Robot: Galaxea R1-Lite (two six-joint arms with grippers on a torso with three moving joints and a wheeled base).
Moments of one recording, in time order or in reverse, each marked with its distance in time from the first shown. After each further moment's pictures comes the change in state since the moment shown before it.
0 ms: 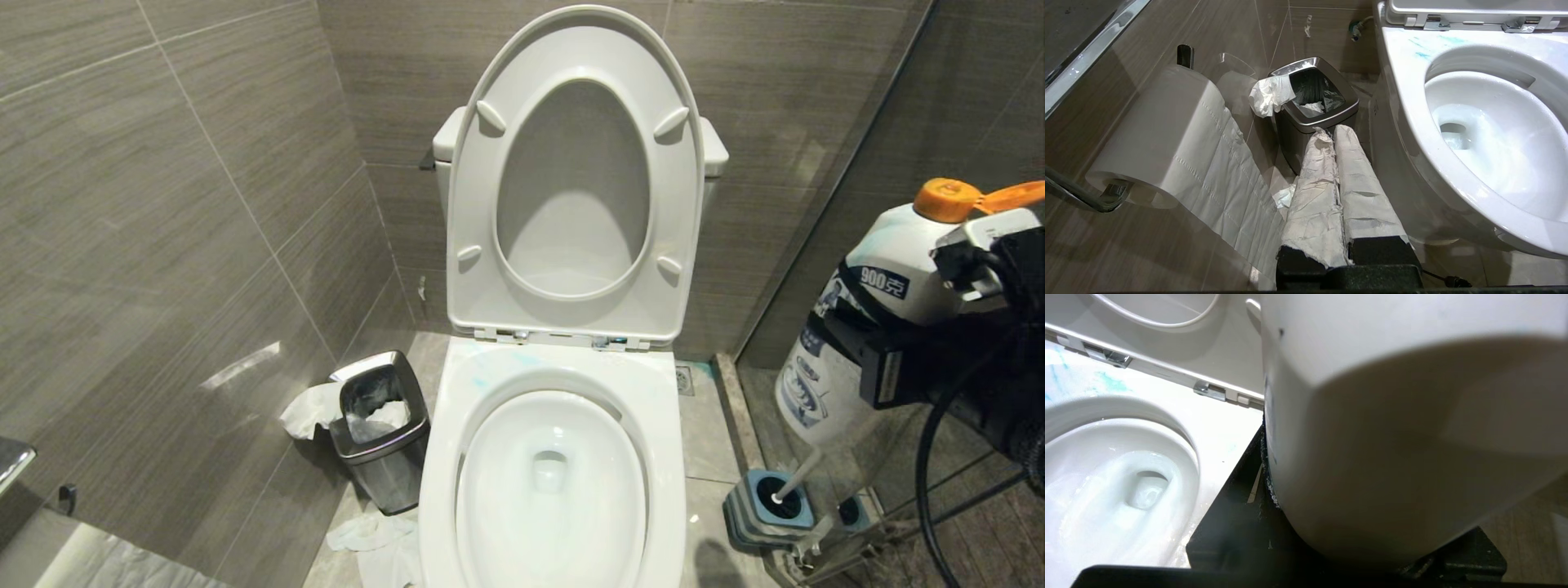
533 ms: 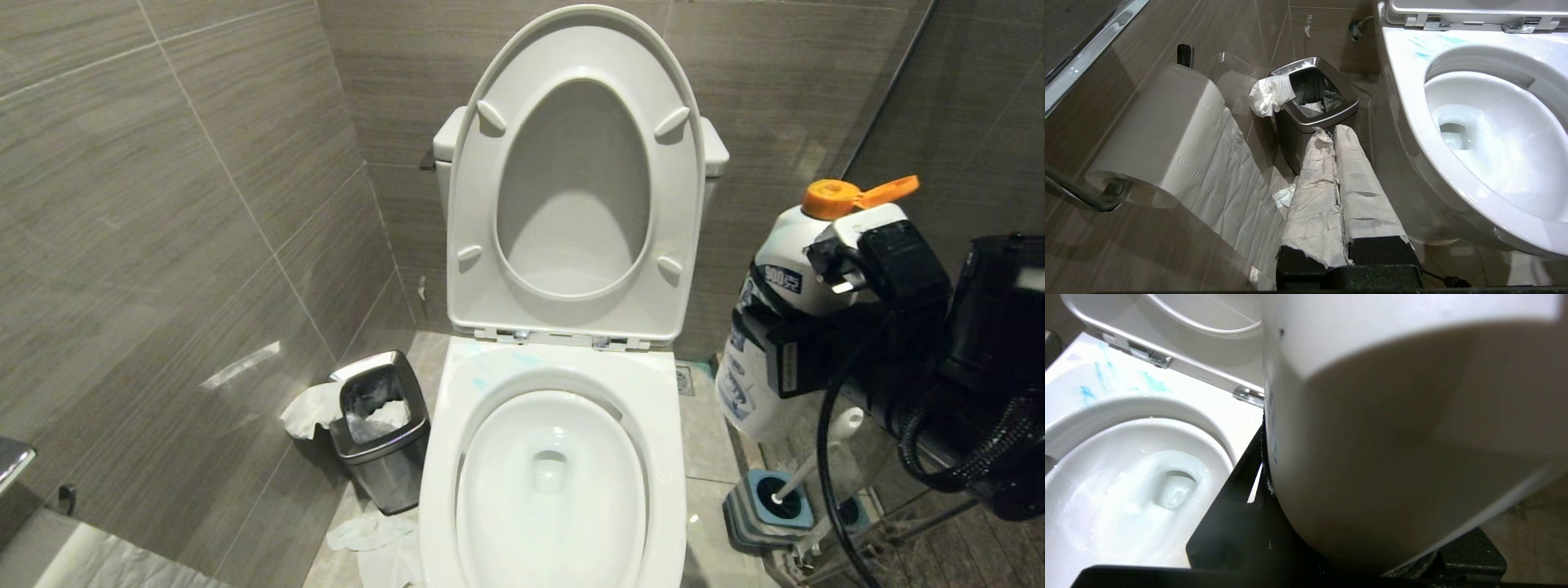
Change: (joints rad) left arm 0.000 0.000 0.000 0.000 0.000 -0.002; right arm 0.150 0.161 -0.125 0.000 -0.090 0.002
